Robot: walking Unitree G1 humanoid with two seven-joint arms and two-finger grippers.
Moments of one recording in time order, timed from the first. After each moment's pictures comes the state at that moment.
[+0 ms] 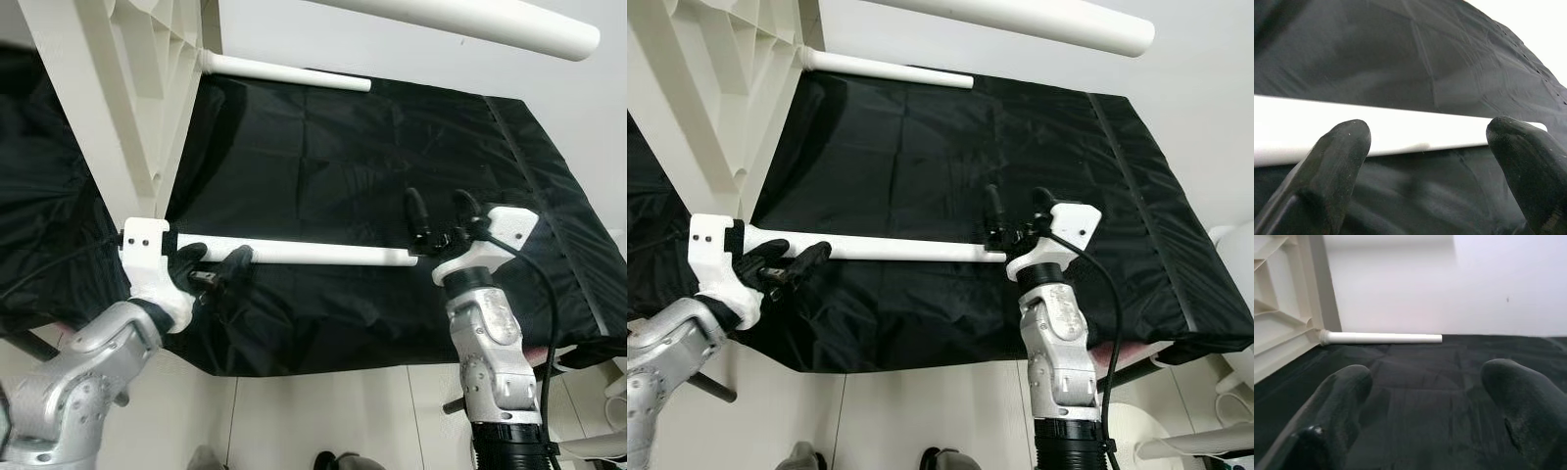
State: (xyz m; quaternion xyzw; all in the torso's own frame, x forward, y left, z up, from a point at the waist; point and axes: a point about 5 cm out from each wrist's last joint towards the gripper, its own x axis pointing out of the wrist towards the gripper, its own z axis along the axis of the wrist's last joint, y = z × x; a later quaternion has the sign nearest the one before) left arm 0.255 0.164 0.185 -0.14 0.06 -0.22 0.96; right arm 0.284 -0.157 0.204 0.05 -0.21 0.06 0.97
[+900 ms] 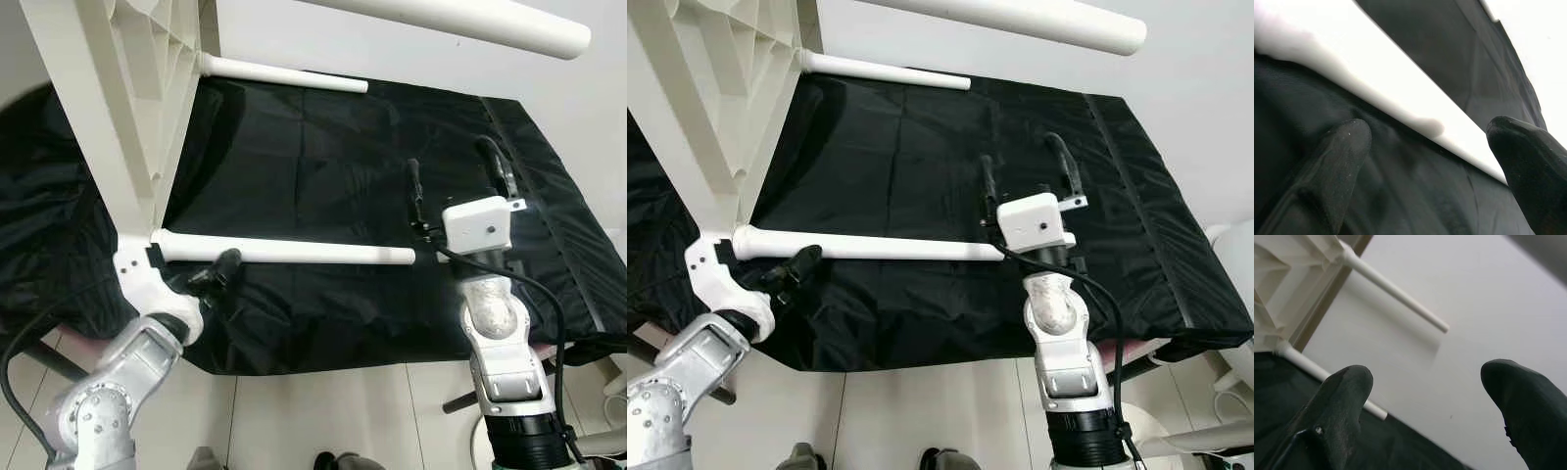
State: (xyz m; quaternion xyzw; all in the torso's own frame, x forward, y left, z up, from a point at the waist) left arm 0.256 0.171 0.168 -0.36 0.09 -0.06 0.93; right arm 0.270 -0.138 0.250 -0.24 -0.38 0.02 0.90
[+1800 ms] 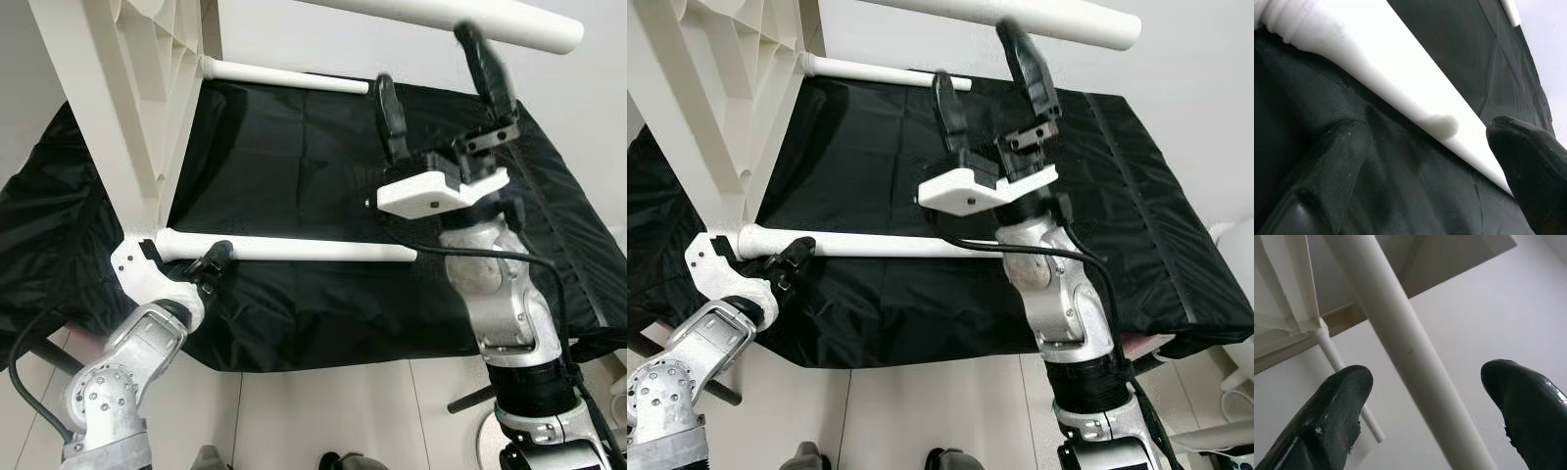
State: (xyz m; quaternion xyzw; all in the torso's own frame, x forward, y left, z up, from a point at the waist) left arm 0.270 0.169 0.165 -0.39 0.12 -0.03 0.91; right arm 0.262 -0.099 0.317 -0.42 -0.55 -0.02 0.72
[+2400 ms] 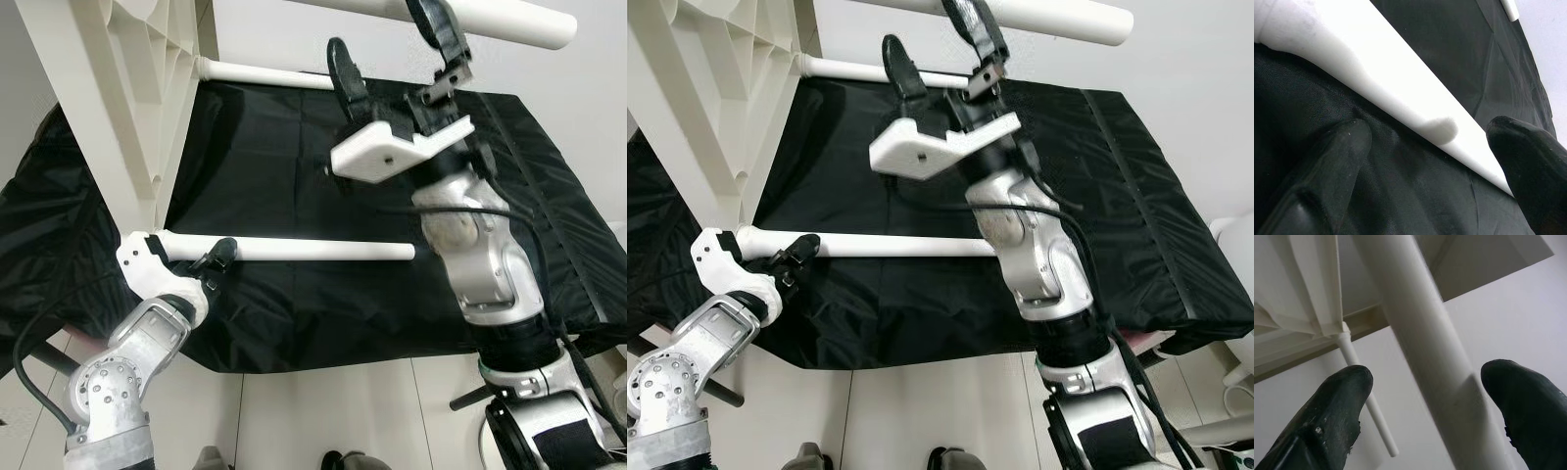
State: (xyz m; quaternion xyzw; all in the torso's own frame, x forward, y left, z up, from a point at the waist) left arm 0.273 0.165 0.168 -0.39 0.12 -0.04 0.91; right arm 0.284 -0.068 0.340 -0.46 -0.53 0.03 0.71
